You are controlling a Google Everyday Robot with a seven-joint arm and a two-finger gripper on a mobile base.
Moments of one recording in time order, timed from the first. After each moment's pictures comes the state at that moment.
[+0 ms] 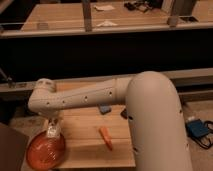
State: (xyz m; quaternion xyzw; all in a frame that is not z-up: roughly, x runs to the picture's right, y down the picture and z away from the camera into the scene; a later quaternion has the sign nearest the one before) arm -0.285 0.141 0.748 -0.09 -0.25 -0.68 0.68
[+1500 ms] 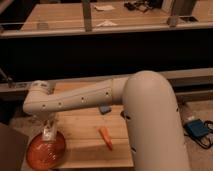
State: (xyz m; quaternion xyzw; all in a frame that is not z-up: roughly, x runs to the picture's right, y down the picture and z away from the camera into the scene) arm -0.303 0.151 0.737 -0.08 -0.26 -0.70 0.66
